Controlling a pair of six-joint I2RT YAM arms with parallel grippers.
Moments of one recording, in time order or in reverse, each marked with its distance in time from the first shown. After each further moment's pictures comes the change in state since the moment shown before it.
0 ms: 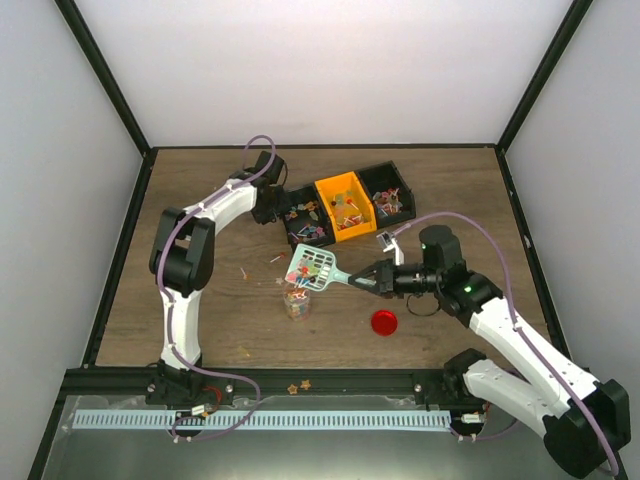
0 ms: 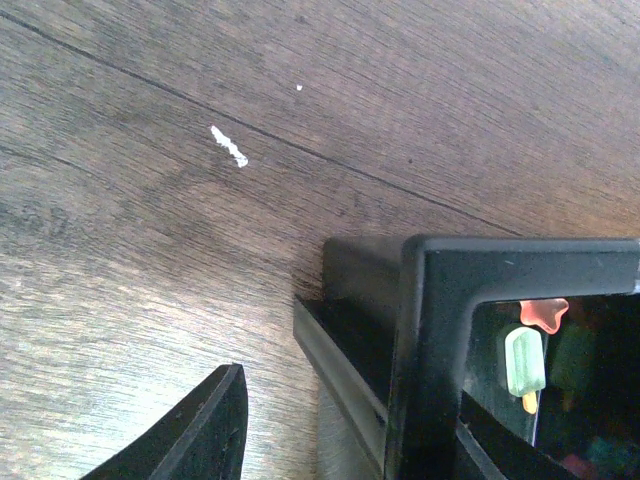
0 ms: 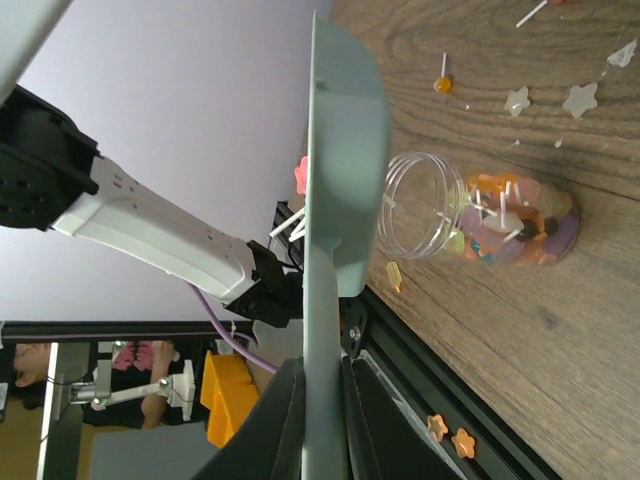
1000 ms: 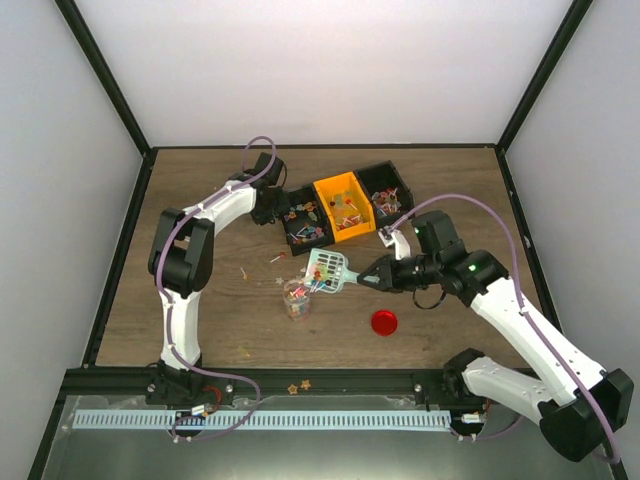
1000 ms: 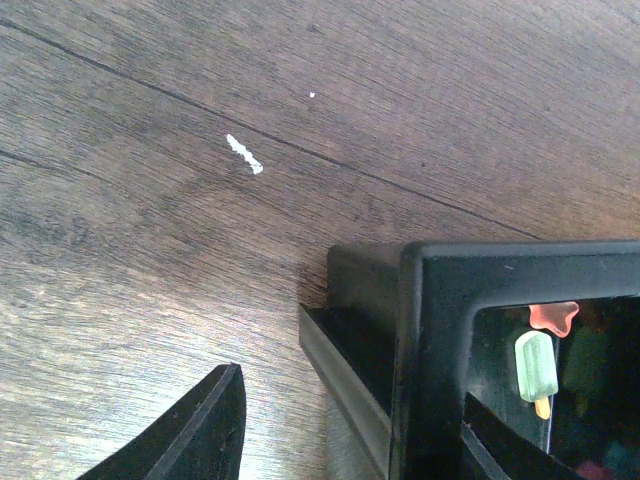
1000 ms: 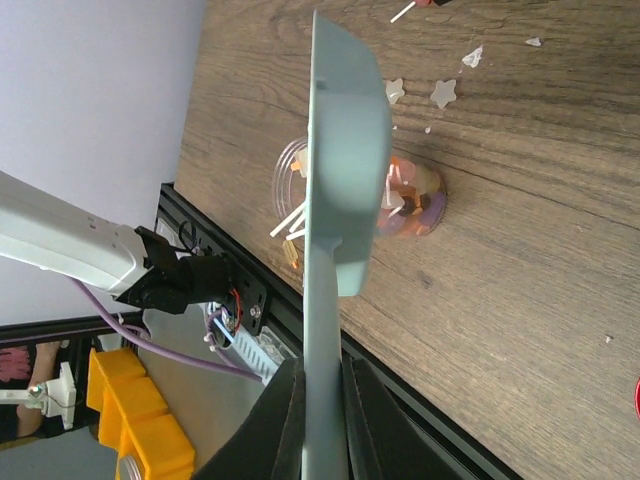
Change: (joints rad) left arm 0.000 -0.015 -0.030 0.021 -0.024 0.024; right arm 0.033 0.099 0.271 -0.486 0.210 -0.281
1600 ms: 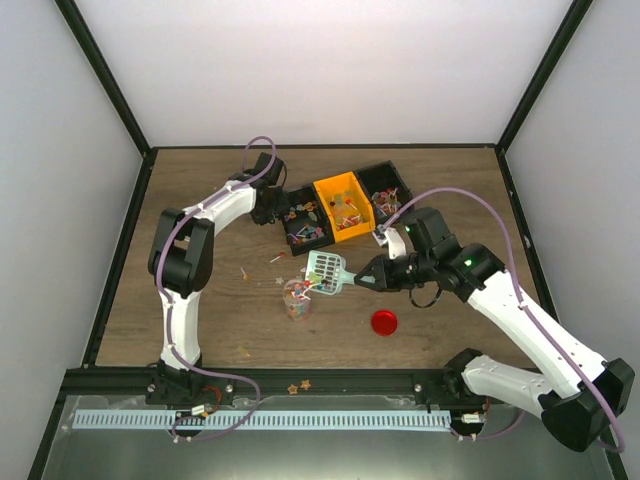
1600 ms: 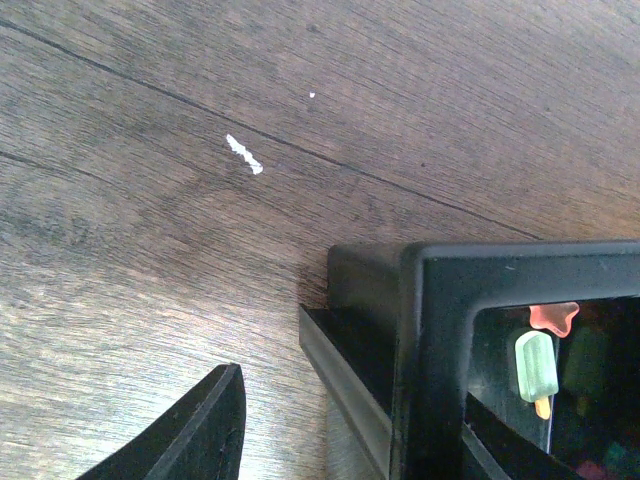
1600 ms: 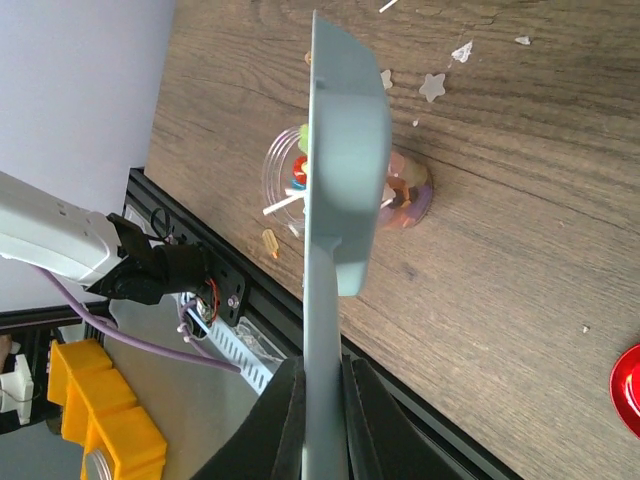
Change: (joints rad) left arm 0.001 0.000 -0.001 0.002 0.001 0.003; right arm 0.078 0.046 0.086 -0.082 0.091 -0.022
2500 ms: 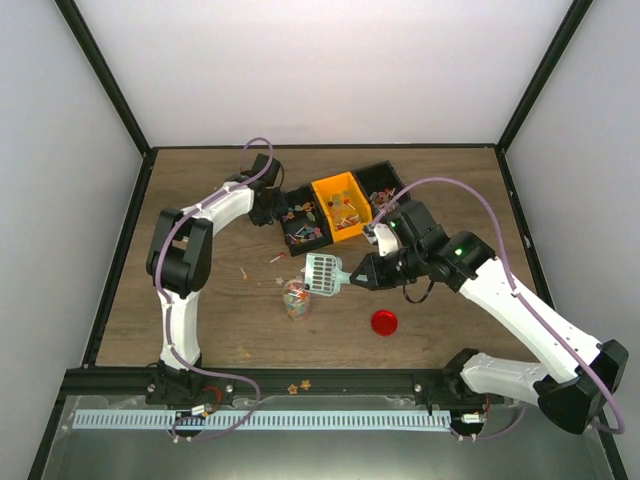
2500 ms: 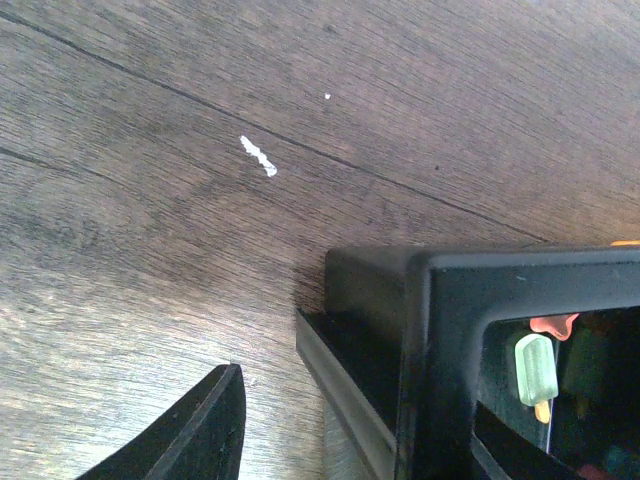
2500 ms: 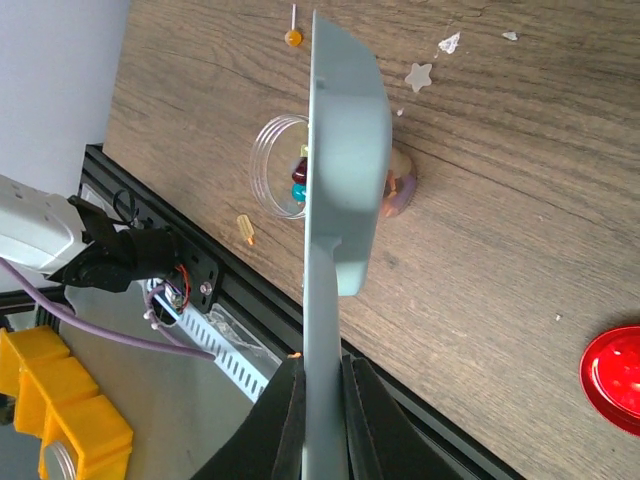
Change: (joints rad) left arm 0.011 -0.006 -0.025 0.025 0.015 0.000; right arm 0.080 0.086 0.131 -0.106 0.097 -0.030
